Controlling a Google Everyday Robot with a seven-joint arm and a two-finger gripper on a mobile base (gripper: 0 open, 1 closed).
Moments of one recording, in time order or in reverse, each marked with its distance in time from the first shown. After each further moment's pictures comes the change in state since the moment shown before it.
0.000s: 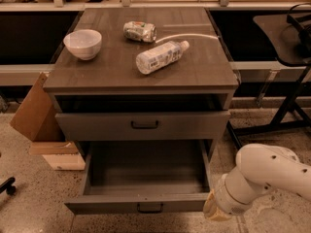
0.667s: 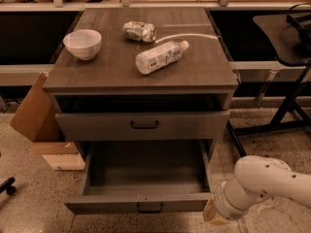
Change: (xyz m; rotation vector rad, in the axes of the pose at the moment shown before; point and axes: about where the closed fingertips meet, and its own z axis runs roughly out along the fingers) arm 0.027 -0.010 0.049 0.000 -0.019 0.019
